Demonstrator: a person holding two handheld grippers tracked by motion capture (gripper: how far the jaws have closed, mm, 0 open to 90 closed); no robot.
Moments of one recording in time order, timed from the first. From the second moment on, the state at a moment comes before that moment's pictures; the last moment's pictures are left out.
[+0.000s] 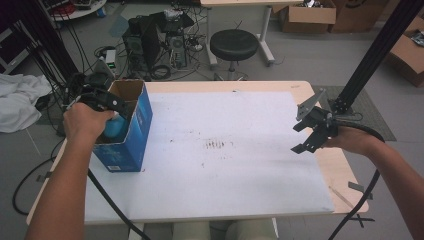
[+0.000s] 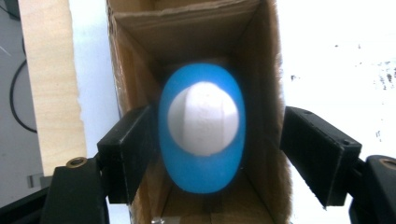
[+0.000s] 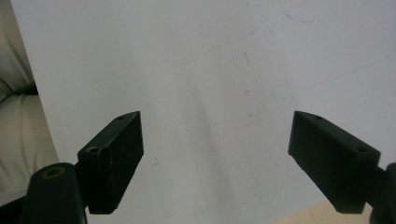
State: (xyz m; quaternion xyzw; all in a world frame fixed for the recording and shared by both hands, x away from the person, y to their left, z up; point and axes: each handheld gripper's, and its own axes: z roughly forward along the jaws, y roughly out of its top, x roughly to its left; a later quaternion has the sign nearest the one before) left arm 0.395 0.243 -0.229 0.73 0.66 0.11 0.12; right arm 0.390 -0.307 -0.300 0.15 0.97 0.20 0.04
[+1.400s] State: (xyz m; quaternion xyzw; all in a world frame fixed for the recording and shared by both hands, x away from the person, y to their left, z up) left arm 0.401 0.138 -0.179 0.84 0.50 0.11 0.17; right arm 0.386 -0.308 -0.294 0.16 0.96 0.21 0.05
